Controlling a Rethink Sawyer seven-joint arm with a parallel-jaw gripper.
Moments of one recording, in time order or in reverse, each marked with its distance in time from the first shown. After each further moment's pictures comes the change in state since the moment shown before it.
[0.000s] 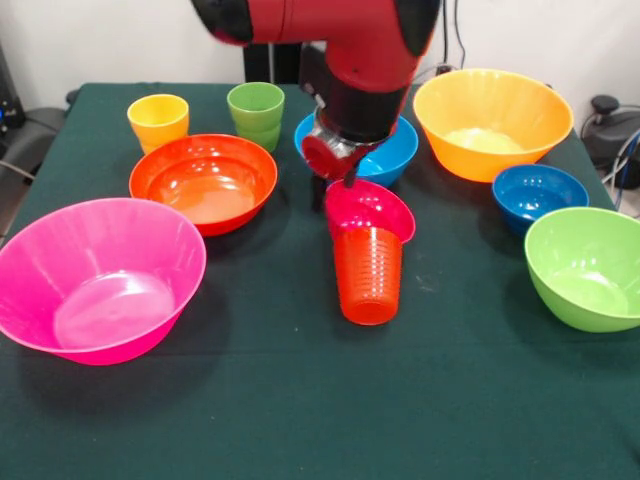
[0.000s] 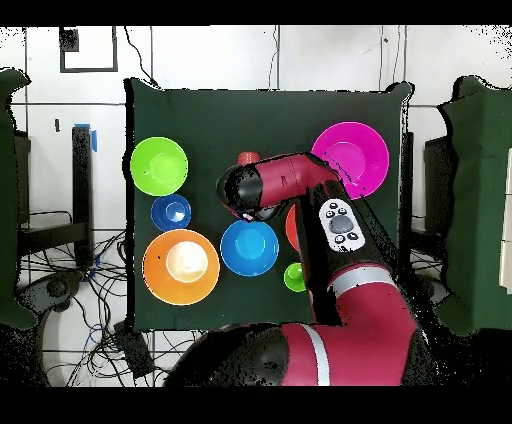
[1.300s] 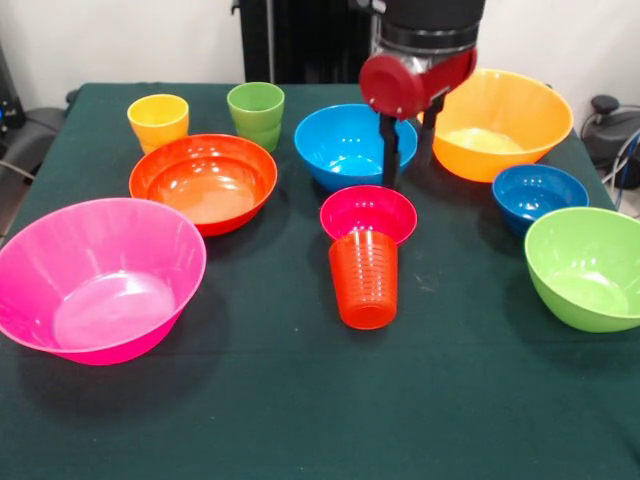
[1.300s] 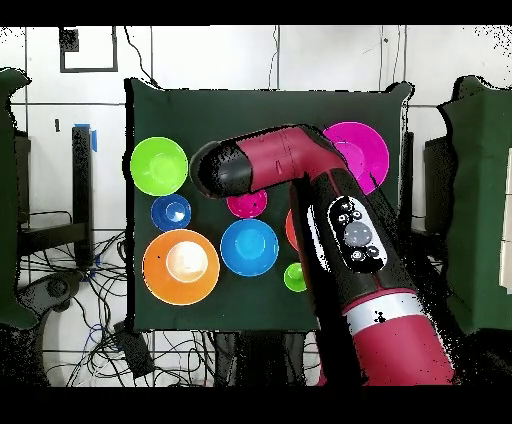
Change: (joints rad) arm -0.077 -0.213 0.196 0.054 0.044 -0.098 0.000
